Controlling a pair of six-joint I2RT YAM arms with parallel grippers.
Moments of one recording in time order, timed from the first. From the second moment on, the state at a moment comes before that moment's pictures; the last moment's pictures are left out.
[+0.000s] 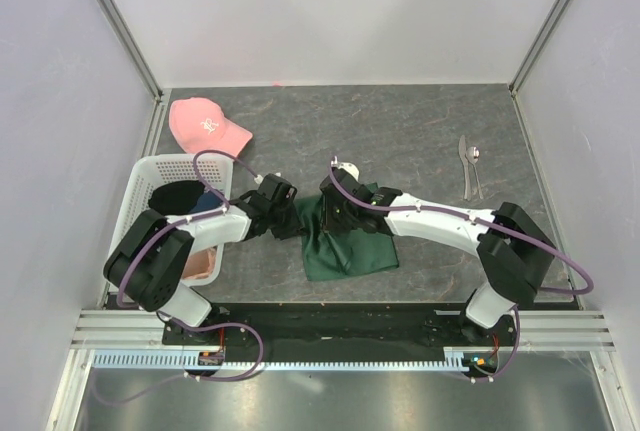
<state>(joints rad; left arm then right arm) -0.58 1.53 0.68 -0.12 0.08 -0.88 0.93 1.63 1.09 -0.35 0.11 0.82</state>
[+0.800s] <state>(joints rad) -0.58 1.47 0.62 -0.09 0.08 -0.88 0.94 1.78 1.09 -0.21 0.07 0.89</state>
